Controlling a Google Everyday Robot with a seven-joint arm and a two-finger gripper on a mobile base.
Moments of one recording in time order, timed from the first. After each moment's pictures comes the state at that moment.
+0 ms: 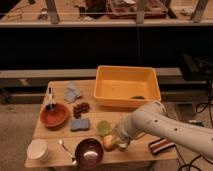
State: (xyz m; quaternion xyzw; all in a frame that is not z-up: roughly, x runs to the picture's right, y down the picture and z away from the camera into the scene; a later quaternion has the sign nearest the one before) arm 0.045 0.216 0.679 -0.28 -0.18 0.12 0.93
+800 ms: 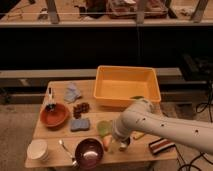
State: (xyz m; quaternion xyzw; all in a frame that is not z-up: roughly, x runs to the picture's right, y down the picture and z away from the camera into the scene) arm 0.024 0.224 0.698 -0.30 -0.15 0.10 0.94
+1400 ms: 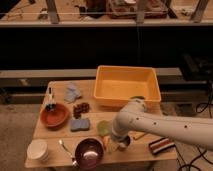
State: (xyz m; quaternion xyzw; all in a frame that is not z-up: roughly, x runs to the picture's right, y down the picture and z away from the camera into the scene) arm 0.021 0.235 0.720 -0.32 -0.14 0.11 0.93
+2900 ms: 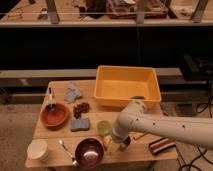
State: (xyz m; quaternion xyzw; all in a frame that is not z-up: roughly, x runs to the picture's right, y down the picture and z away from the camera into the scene) arm 0.028 0.248 0.732 -0.33 -0.11 0.15 0.93
